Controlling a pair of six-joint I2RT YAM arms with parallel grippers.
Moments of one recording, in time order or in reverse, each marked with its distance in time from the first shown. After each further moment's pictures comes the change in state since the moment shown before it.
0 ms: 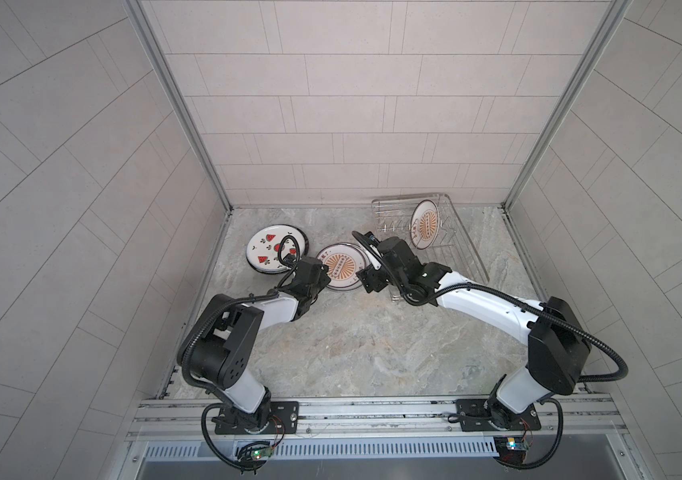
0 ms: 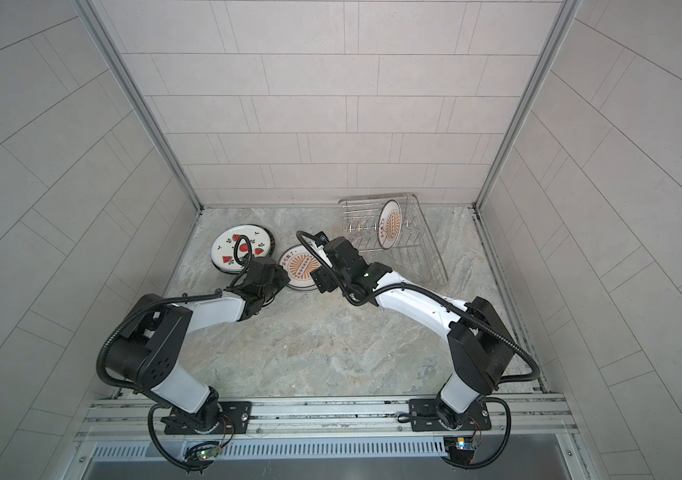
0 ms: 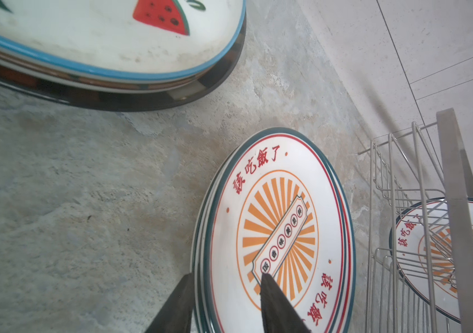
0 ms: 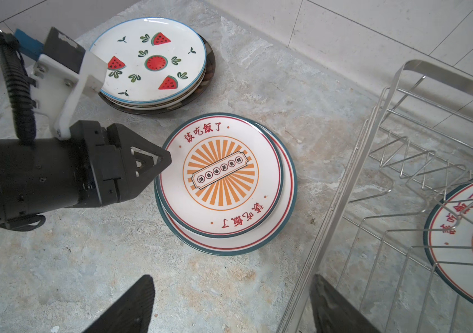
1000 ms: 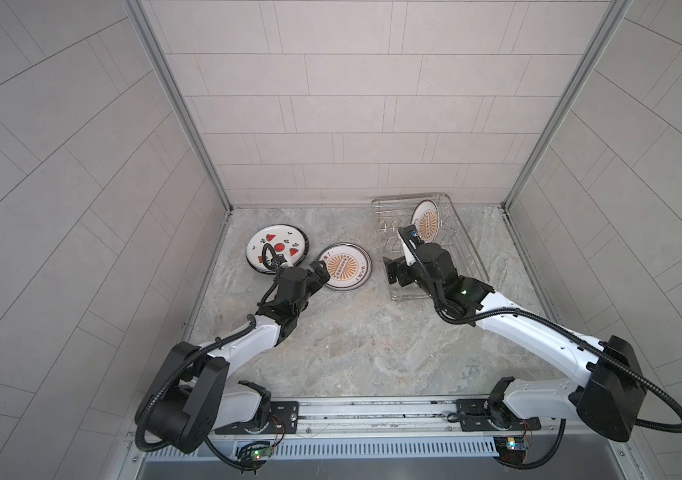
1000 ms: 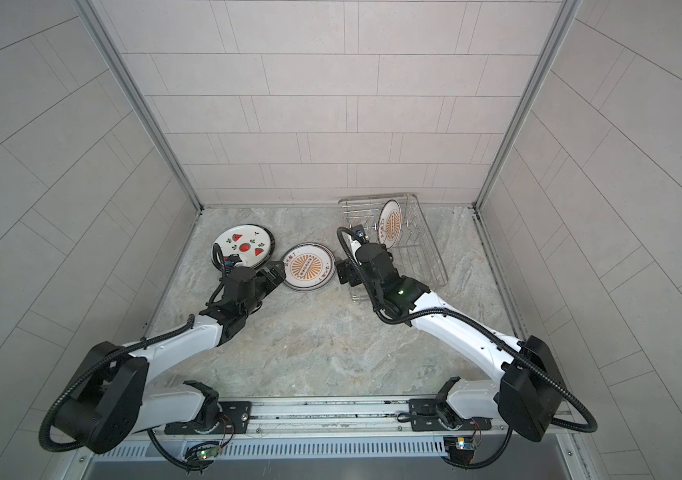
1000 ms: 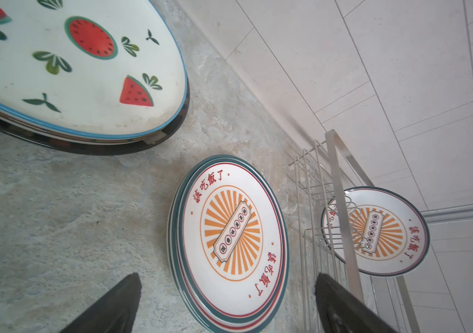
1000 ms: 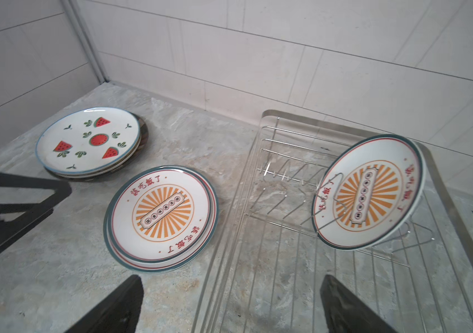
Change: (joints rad) left arm -0.013 -0.340 -0.191 0.125 0.029 0.095; right arm -0.085 -0.311 -0.216 0.127 0.224 0.089
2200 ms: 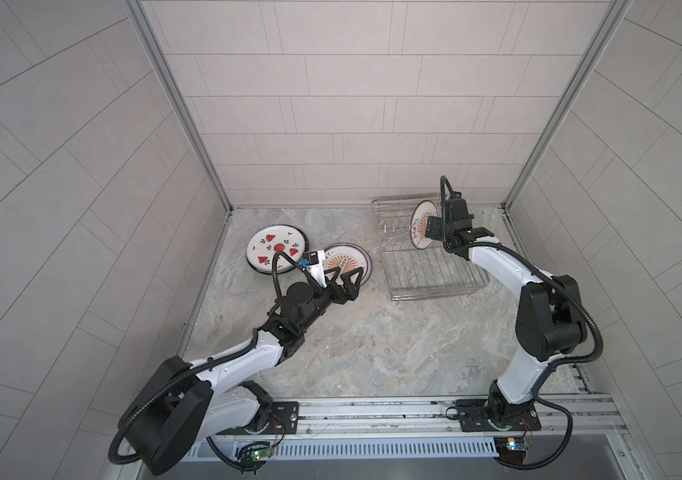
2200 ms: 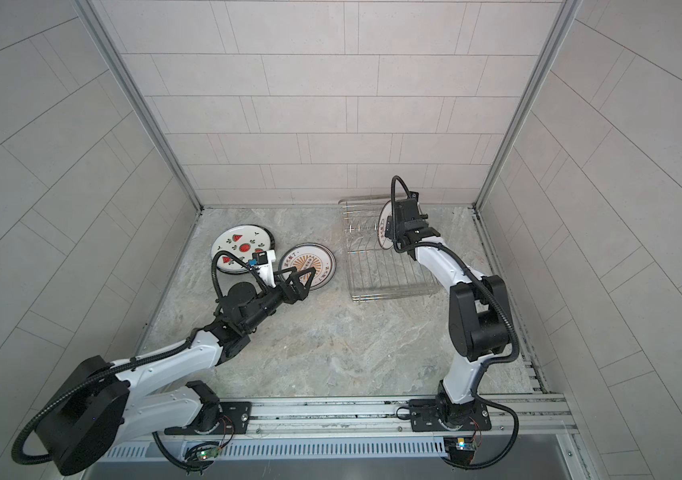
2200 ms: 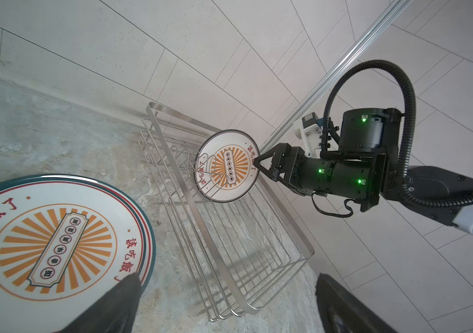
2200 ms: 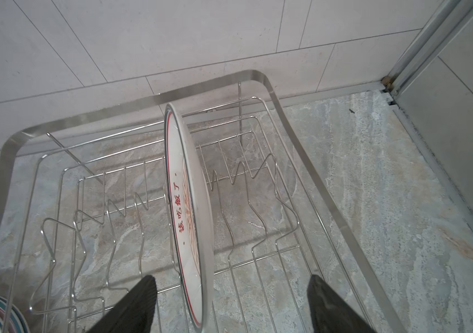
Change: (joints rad) left arm -0.214 -0.093 -0.066 0.323 0.182 0.279; right arm -0.462 0.512 0.423 -0.171 -0.033 0.172
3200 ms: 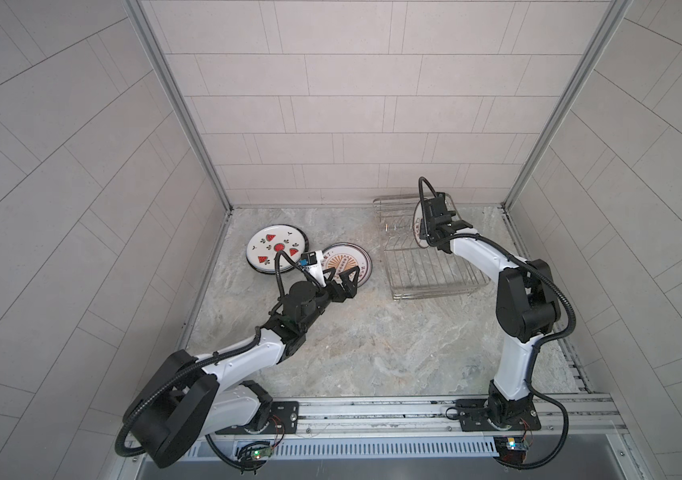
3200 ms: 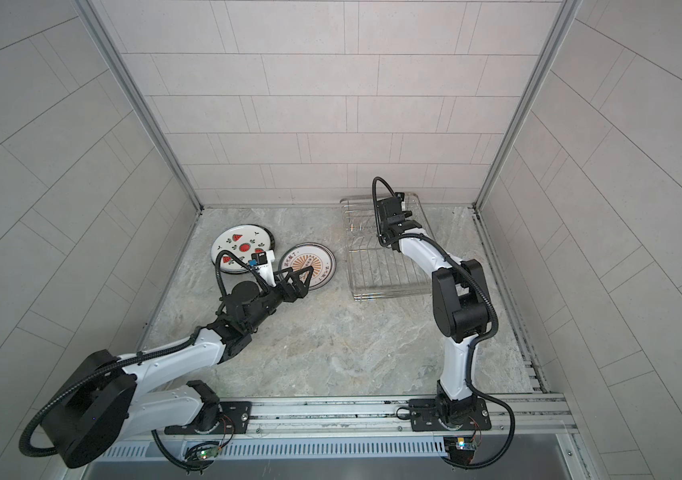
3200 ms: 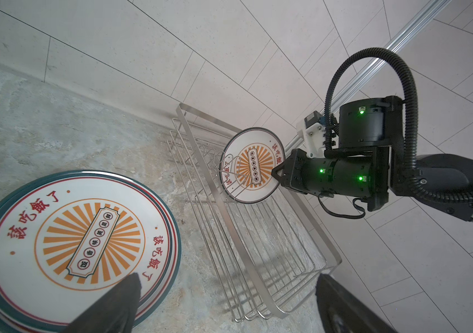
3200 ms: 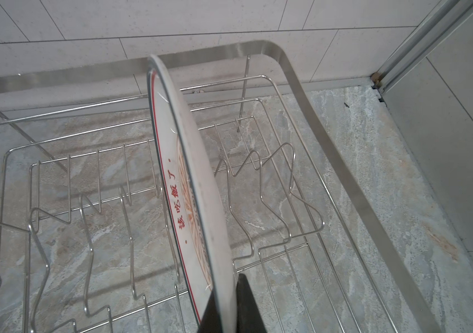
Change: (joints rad) left arm 0.000 0.030 -0.004 0.004 -0.075 0.006; right arm 0.069 0.130 0.119 -0.087 0.161 0.005
